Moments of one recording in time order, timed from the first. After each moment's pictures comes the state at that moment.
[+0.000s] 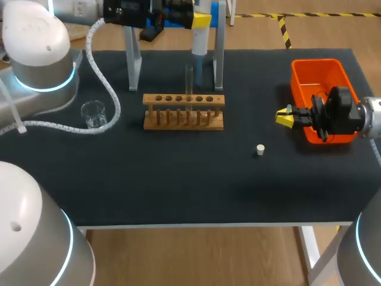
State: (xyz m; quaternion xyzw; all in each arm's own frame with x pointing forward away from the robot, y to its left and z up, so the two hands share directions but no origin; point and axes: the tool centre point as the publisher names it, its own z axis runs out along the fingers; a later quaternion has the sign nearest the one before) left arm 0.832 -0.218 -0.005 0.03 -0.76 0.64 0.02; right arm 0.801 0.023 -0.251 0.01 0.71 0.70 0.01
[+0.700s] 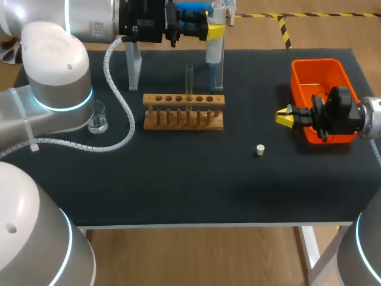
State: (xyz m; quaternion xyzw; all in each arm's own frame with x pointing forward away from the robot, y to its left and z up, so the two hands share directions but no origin) left arm 0.823 -0.239 -0.016 0.03 -0.75 0.66 -0.01; right arm 0.801 0.023 -0.251 0.01 0.71 0.70 0.01
